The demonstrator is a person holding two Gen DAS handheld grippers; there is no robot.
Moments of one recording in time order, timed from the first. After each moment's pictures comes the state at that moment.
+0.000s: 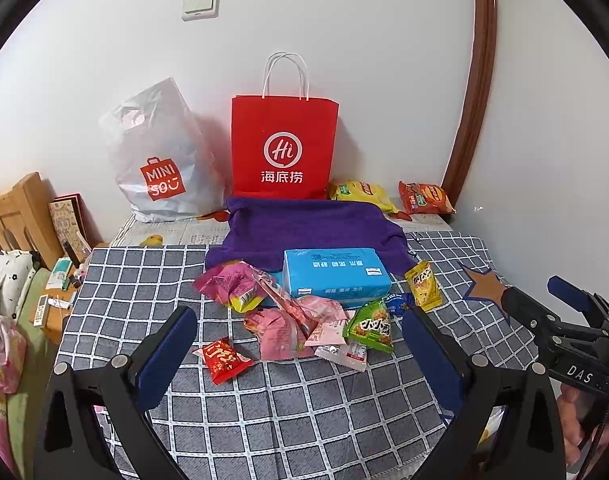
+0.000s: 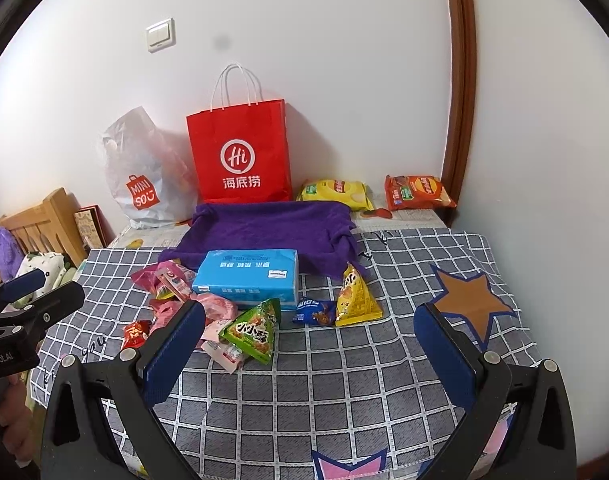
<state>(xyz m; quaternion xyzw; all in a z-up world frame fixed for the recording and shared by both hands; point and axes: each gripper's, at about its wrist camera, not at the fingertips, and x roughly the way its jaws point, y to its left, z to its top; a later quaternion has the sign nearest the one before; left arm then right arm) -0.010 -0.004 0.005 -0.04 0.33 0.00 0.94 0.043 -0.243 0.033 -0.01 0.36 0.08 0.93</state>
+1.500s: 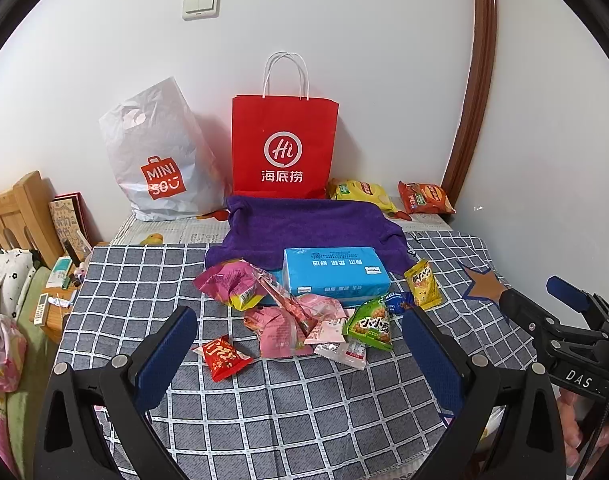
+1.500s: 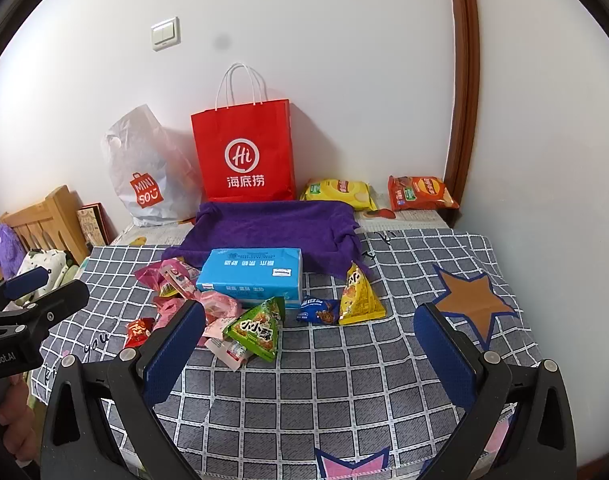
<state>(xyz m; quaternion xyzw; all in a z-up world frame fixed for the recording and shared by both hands) -0.011 -0.004 0.004 -0.04 0.33 -0.01 0.94 0.040 -0.241 0.031 -0.01 0.36 0.09 0.93</state>
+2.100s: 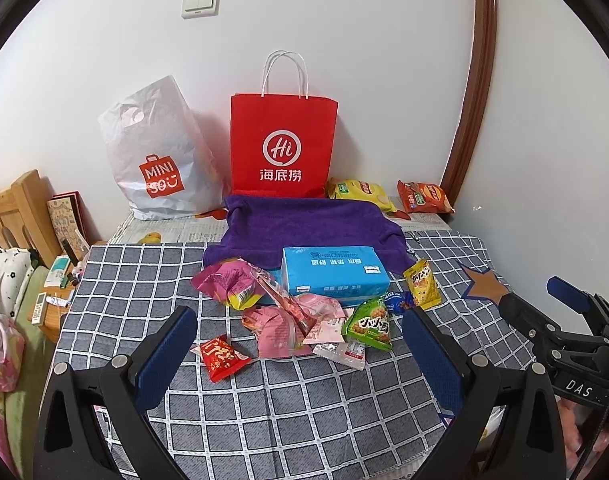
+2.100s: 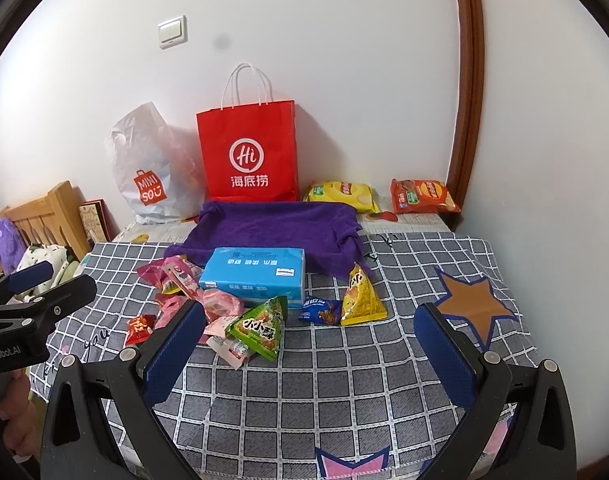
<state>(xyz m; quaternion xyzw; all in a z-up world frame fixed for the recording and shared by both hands) -0.012 -0.004 0.005 -0.04 0.33 -0.01 0.94 0.036 -0.237 0.032 -0.02 0.35 0.09 0.93</state>
